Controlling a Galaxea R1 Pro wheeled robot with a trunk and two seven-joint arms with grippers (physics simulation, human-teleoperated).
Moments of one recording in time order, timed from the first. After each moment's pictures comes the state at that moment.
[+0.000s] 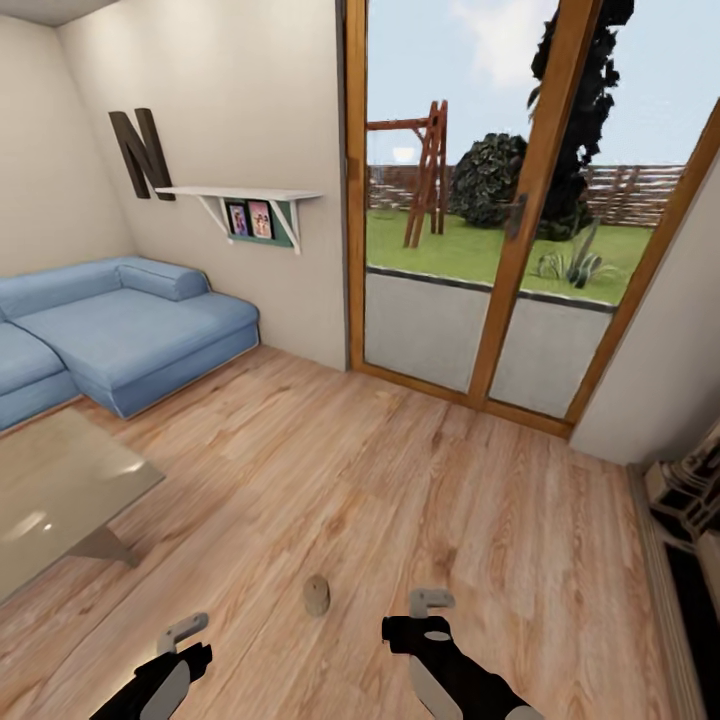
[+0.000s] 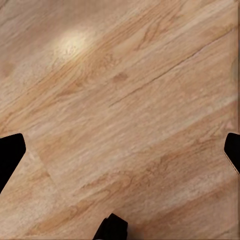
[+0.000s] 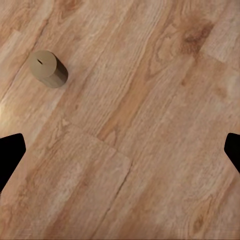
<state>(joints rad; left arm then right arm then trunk) -0.45 0.12 -0.14 -0.43 0.59 0.19 0.37 -0.51 0.12 0.64 -0.48 -0.62 0.15 -0.36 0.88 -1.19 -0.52</state>
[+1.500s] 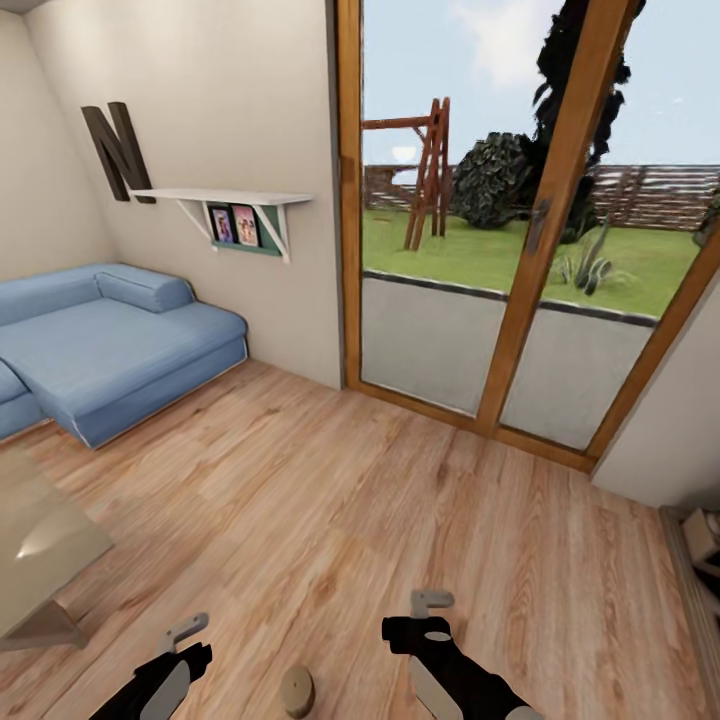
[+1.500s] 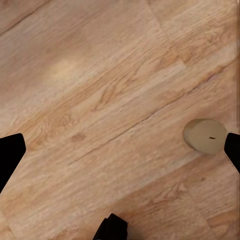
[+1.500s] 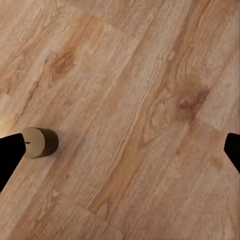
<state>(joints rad) -0.45 0.12 -0.14 -0.43 0.59 0.19 0.37 -0.51 0.12 0.64 -0.48 -0.62 0.14 -0.35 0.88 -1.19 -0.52</state>
